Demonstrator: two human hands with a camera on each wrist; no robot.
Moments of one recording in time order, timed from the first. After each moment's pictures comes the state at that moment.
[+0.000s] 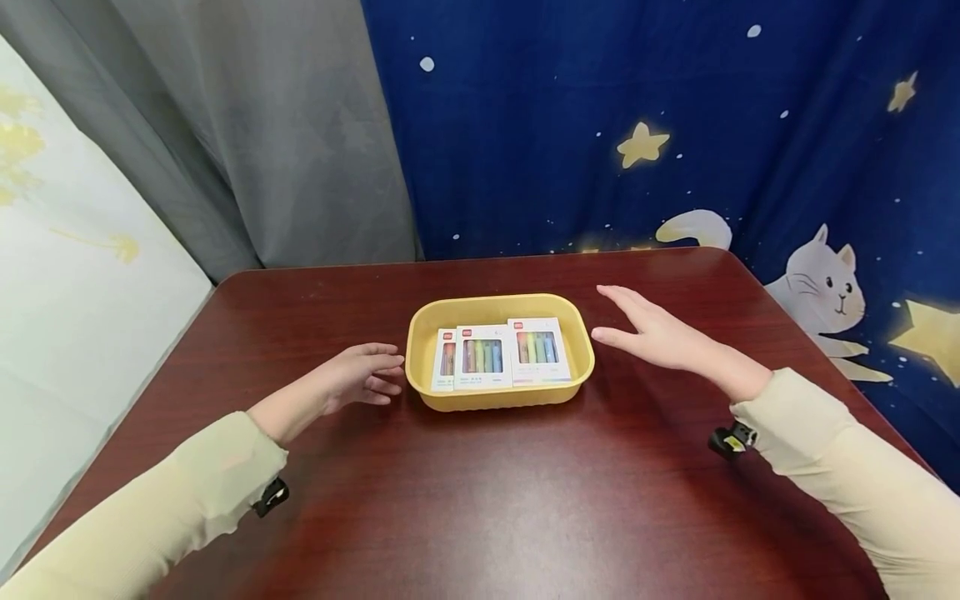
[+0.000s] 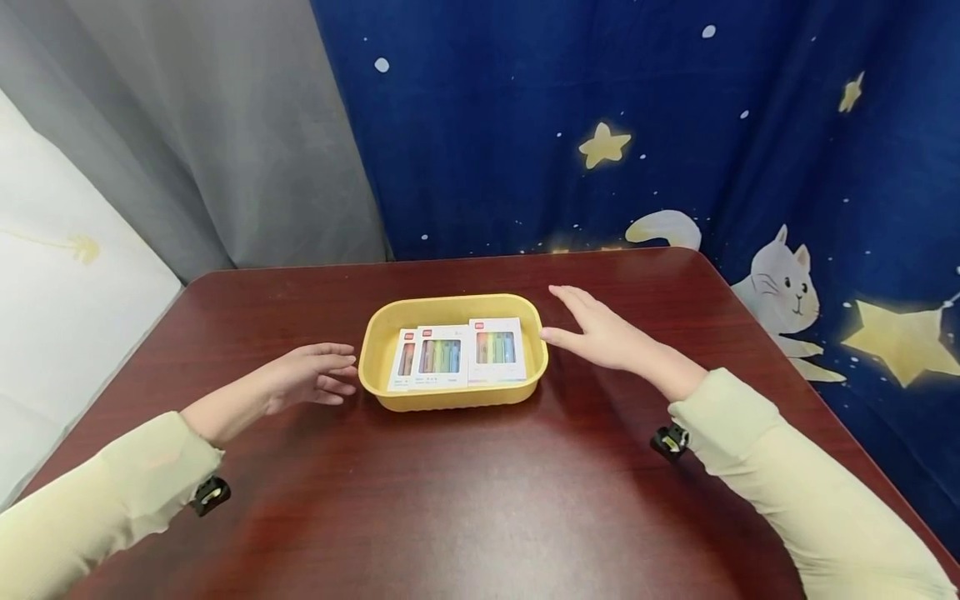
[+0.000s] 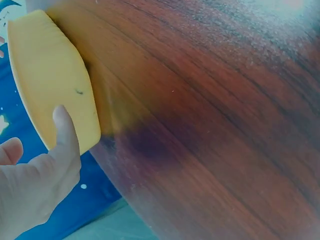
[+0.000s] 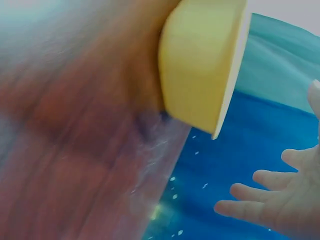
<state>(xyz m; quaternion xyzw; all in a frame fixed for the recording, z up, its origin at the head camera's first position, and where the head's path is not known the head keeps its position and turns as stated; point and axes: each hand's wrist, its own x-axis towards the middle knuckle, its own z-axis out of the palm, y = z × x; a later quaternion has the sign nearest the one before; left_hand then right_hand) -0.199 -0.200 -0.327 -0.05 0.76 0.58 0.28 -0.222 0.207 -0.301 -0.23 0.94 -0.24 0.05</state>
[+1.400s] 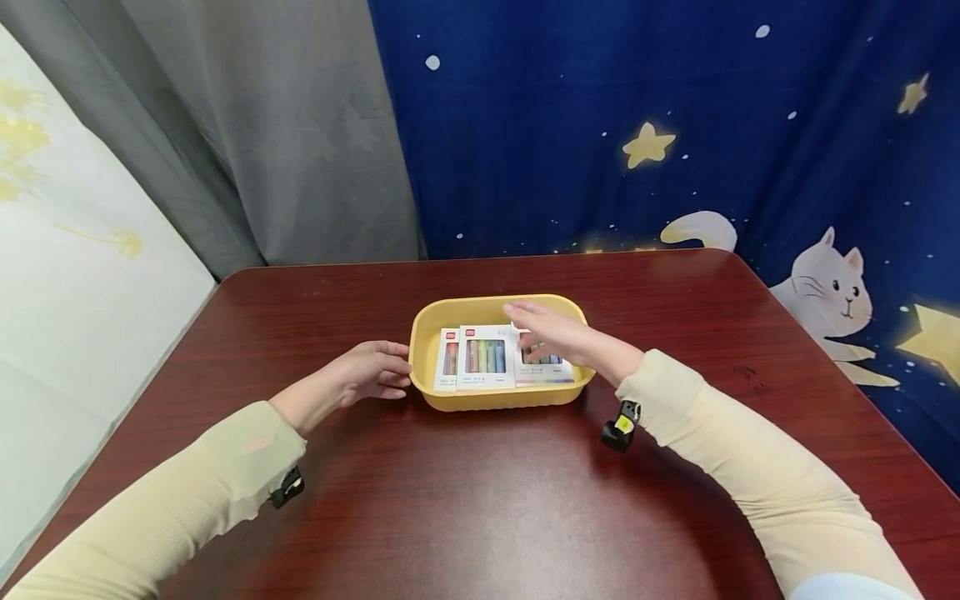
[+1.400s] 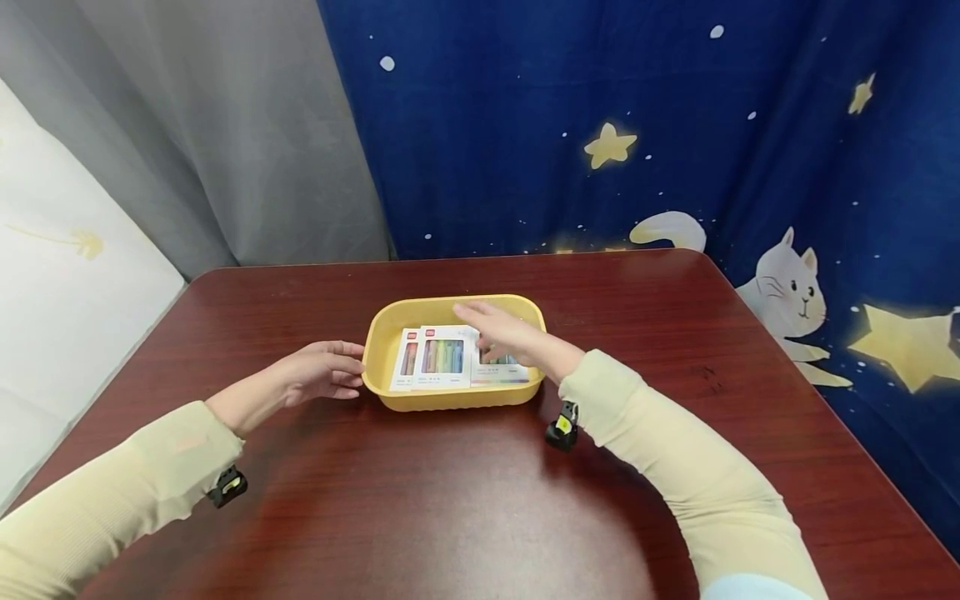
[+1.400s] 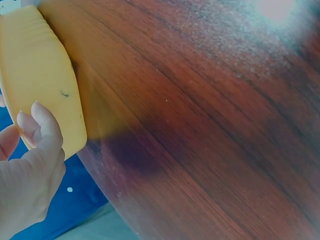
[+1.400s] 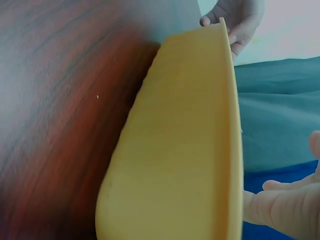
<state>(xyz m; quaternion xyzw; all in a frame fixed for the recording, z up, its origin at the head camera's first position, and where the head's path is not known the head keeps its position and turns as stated) -0.210 -0.192 -0.336 -0.06 0.72 0.63 0.28 -0.251 0.091 -0.318 -0.10 0.77 -0.56 0.30</state>
